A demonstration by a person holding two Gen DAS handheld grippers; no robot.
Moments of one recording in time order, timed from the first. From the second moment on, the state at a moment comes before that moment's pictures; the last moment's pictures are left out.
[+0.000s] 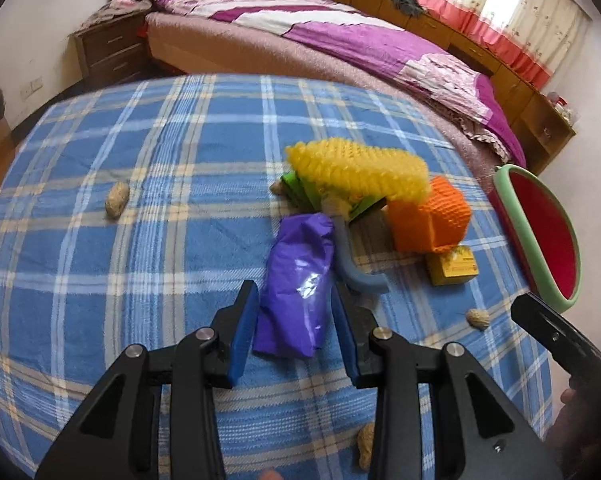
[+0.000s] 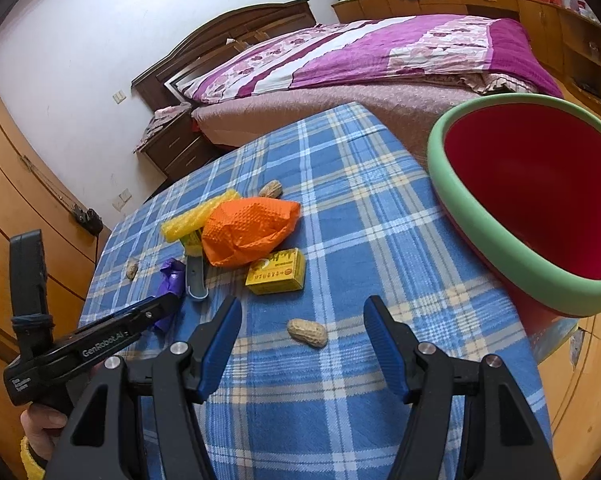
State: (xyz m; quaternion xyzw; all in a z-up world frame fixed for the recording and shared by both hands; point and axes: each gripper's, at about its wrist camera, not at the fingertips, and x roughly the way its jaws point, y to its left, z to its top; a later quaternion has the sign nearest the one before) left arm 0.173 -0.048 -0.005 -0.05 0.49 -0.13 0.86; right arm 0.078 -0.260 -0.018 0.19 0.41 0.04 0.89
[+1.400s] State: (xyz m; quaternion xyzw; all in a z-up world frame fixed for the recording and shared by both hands) left arm 0.129 -0.001 0.014 -0.16 0.43 -0.10 0.88; right arm 0.115 -0.230 -0.039 0.08 0.43 -0.01 0.90
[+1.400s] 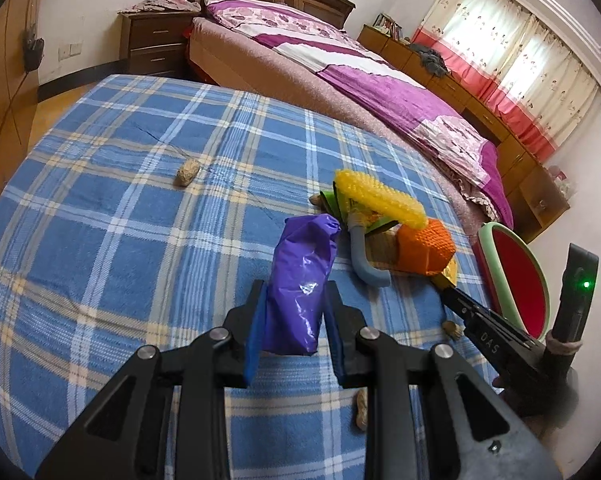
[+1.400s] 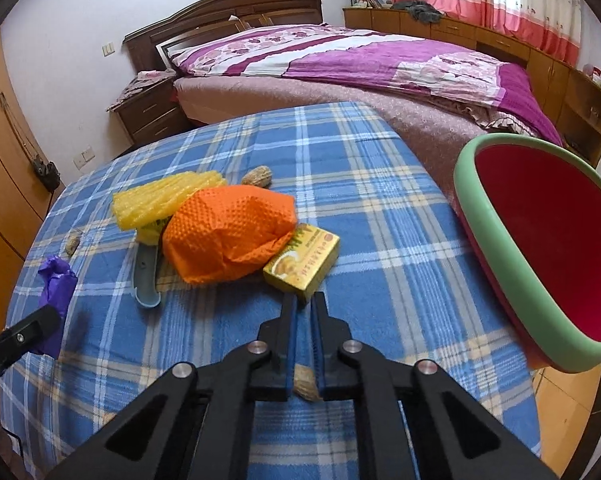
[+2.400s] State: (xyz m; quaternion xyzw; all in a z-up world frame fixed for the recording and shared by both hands) left arm 0.142 0.001 0.000 -0.17 0.45 -0.08 0.87; right arm 0.143 -0.232 -0.040 0.04 0.42 0.02 0.90
